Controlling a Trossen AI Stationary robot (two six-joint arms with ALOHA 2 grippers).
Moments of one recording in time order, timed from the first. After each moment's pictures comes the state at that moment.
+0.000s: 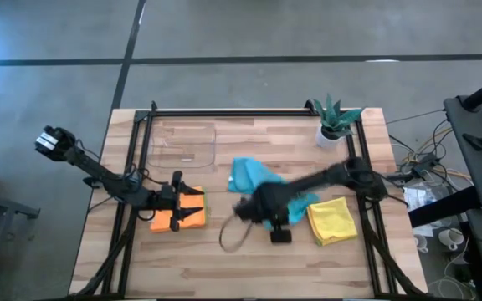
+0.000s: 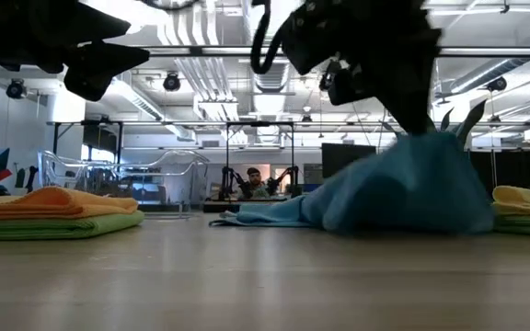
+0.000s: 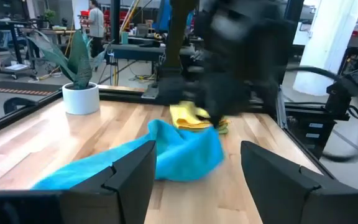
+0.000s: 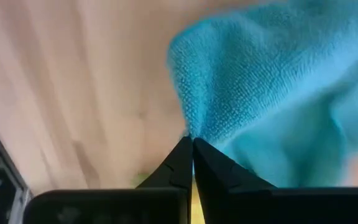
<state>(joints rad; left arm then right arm) -0.52 0.97 0.18 0.81 -0.55 -0.12 0.27 2.14 1.86 -1.47 -0.18 0.20</state>
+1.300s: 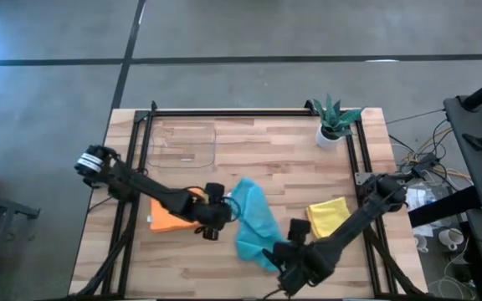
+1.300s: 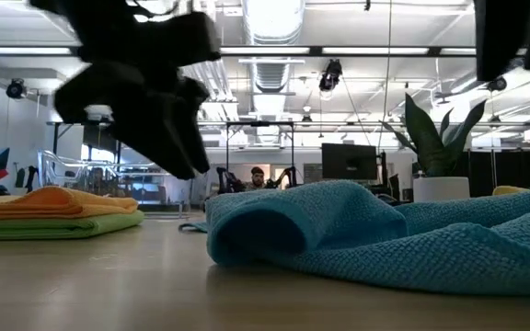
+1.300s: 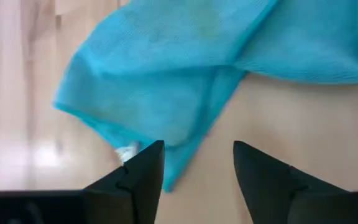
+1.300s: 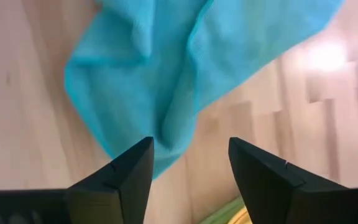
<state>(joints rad) -0.35 1.67 1.03 -0.41 -0.37 -0.08 0.72 2.02 1.73 -1.27 0.36 0.85</state>
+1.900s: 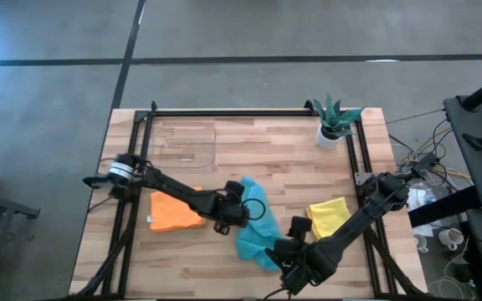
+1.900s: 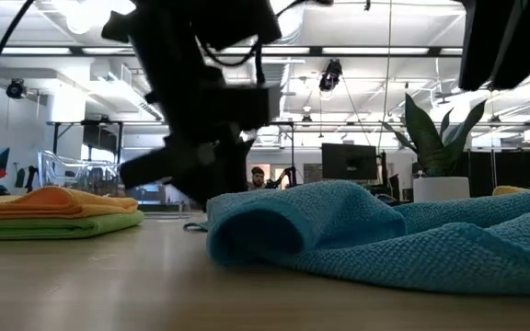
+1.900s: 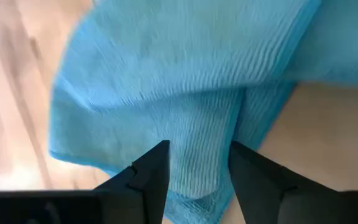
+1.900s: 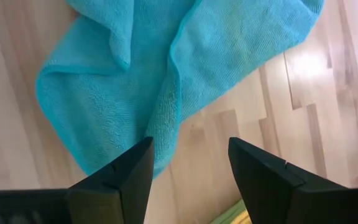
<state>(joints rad) -0.28 1.94 1.26 -0.52 -0.40 0.19 0.73 2.00 1.66 -1.24 0.45 0.87</state>
